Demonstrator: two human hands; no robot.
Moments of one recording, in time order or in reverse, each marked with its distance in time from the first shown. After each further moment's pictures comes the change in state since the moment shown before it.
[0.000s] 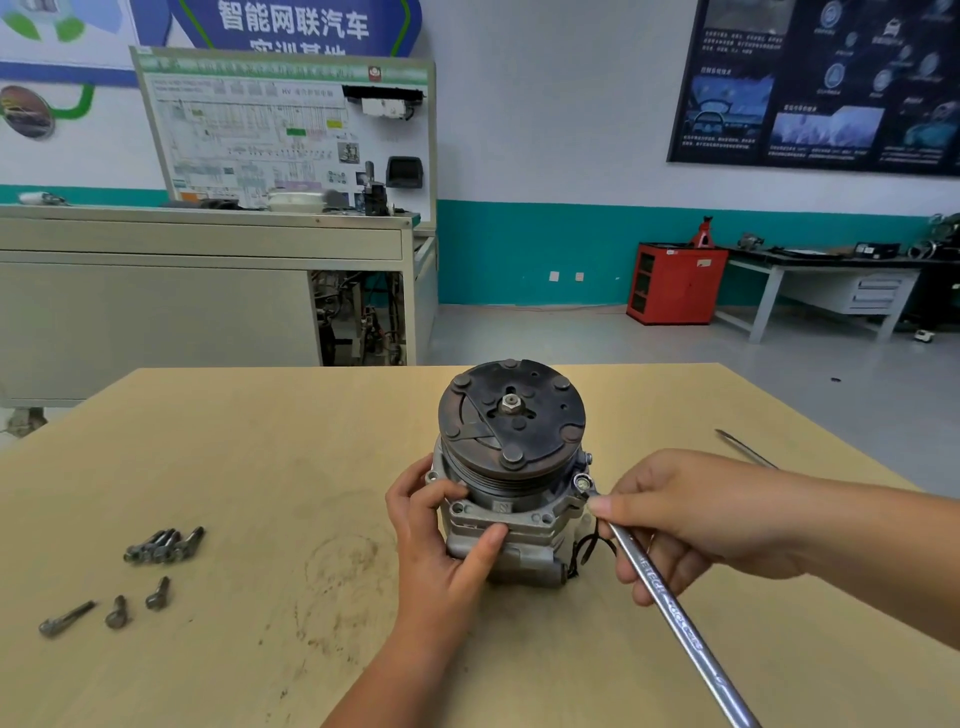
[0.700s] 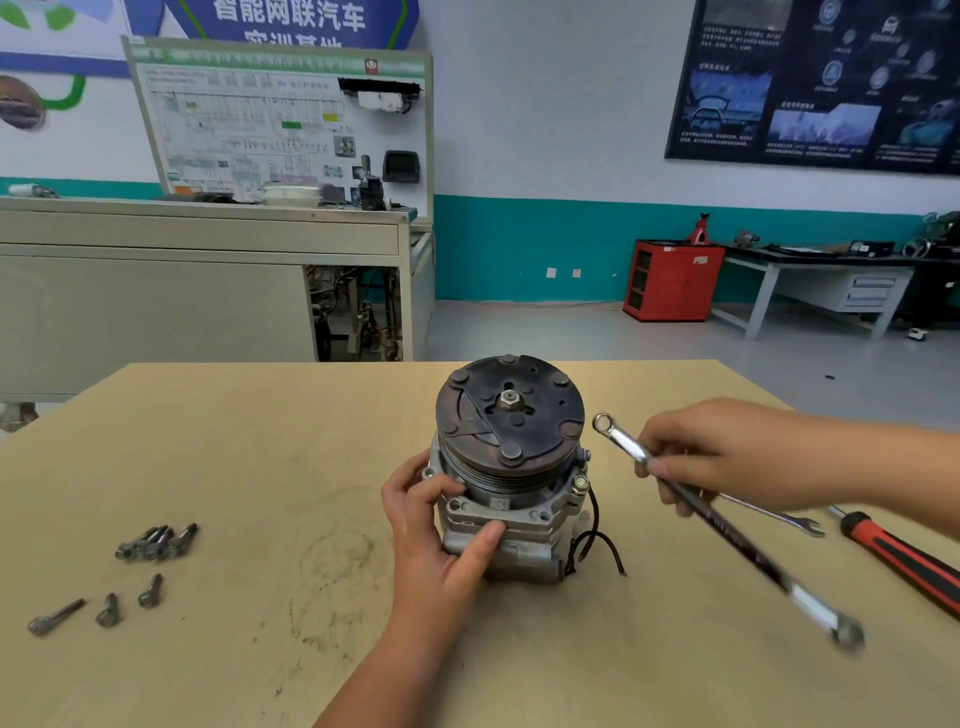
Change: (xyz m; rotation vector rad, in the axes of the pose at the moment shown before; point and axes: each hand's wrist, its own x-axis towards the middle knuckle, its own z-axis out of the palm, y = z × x) left_hand 0.000 -0.006 0.000 -0.037 -0.008 0.004; right_hand -0.001 -0.007 -0.048 -0.705 0.135 -0.160
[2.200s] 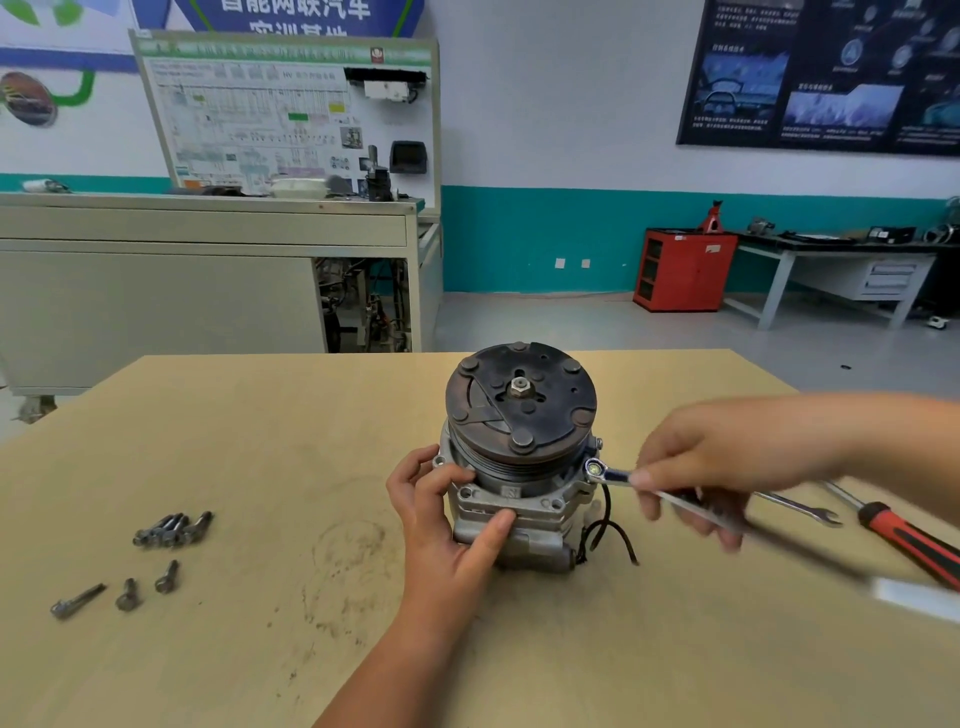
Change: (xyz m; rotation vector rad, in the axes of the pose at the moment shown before) left_hand 0.000 0.002 0.000 0.028 0.018 0.012; right_hand 0.002 -0.024 0.005 0.153 -0.224 0.203
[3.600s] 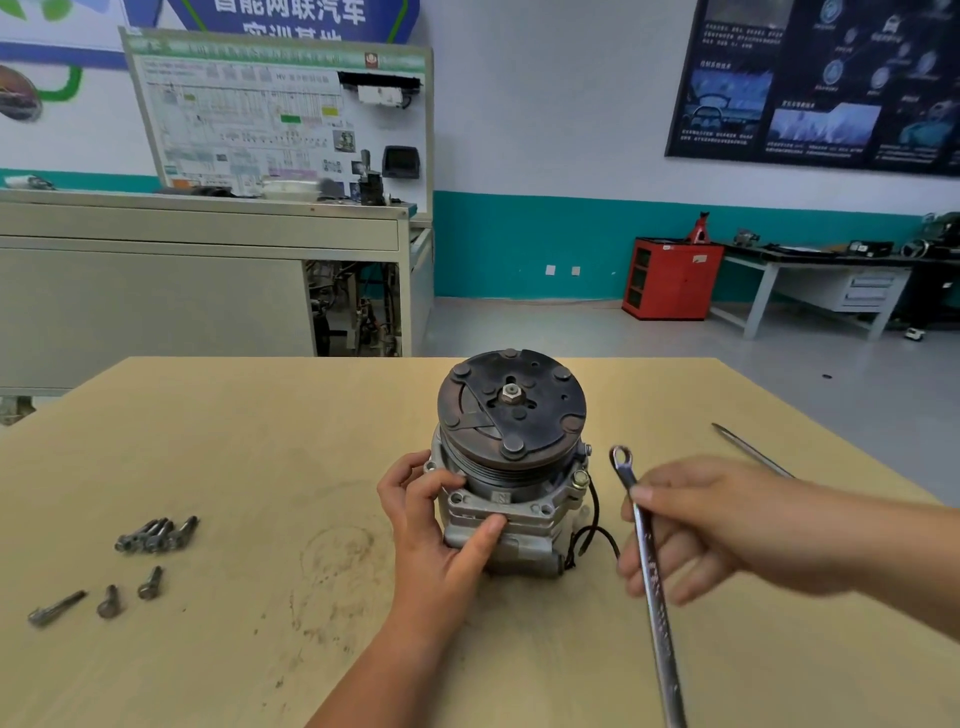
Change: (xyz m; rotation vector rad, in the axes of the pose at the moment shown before) left_hand 0.000 -0.001 0.001 -0.019 0.014 -0.008; right_hand -0.008 0.019 0.040 0.645 0.090 -0.068
